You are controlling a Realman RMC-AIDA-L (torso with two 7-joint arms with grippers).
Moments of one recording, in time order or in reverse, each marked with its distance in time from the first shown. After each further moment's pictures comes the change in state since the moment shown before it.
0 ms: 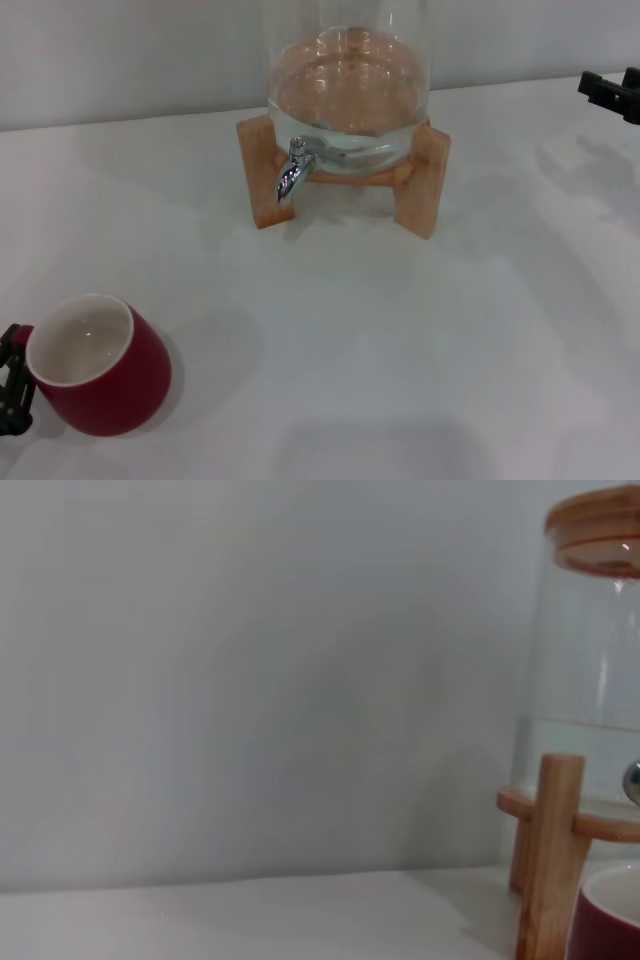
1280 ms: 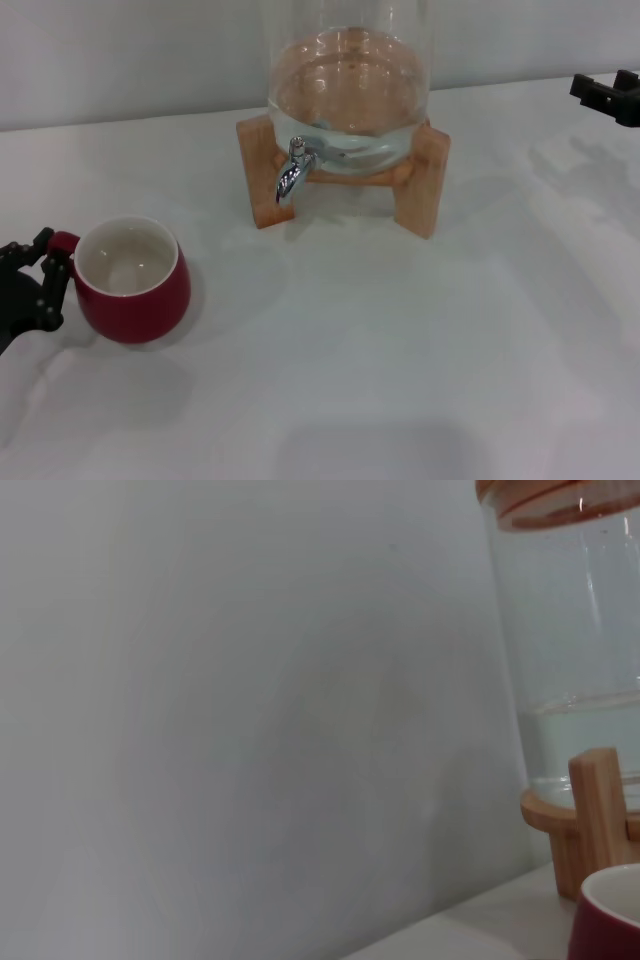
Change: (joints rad) left arm -0.200 -0.002 0.000 0.007 -0.036 0.154 0.167; right arm 0.008 0.002 -0.003 0.011 0.002 0.011 -0.005
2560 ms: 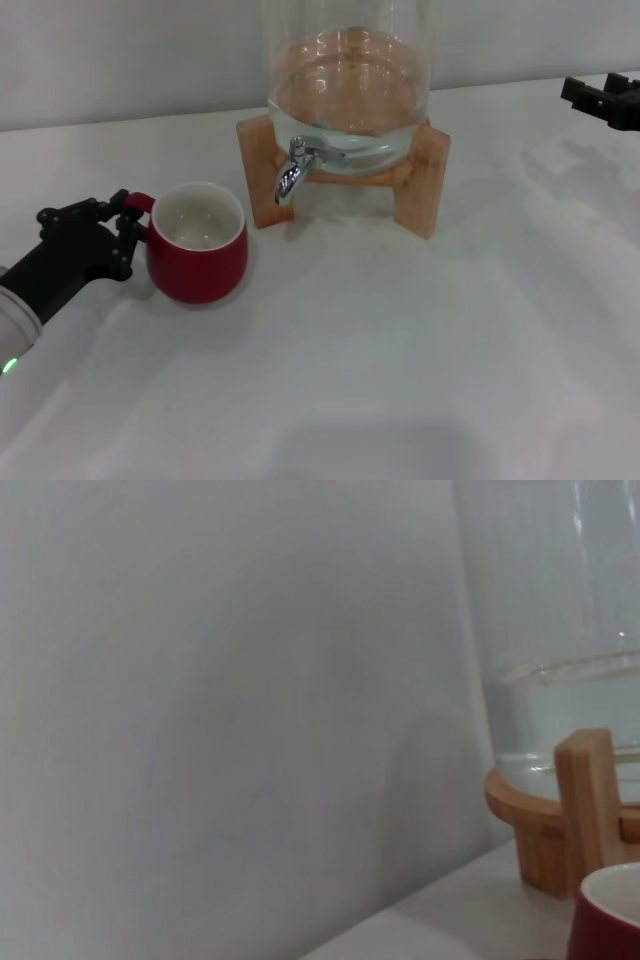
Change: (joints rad) left arm -0.180 -0.001 0.004 -0.088 0.038 0.222 0.001; right arm 0.005 0.001 -0.005 0.012 0.012 0.018 -0.011
